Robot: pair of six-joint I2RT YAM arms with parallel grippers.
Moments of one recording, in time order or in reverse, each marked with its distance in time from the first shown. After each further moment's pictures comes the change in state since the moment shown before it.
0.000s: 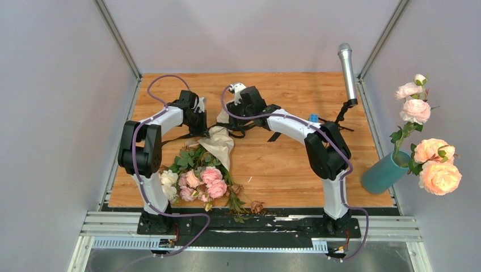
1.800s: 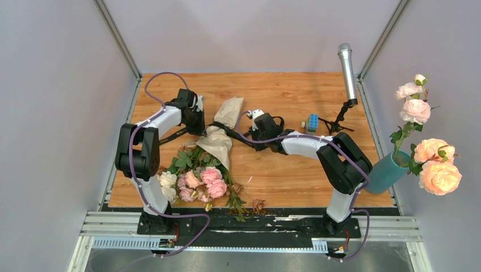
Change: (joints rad) left arm 0.002 -0.029 0.000 -0.021 -0.042 0.021; right arm 0.015 -0.214 -0.512 0.118 0.121 0.072
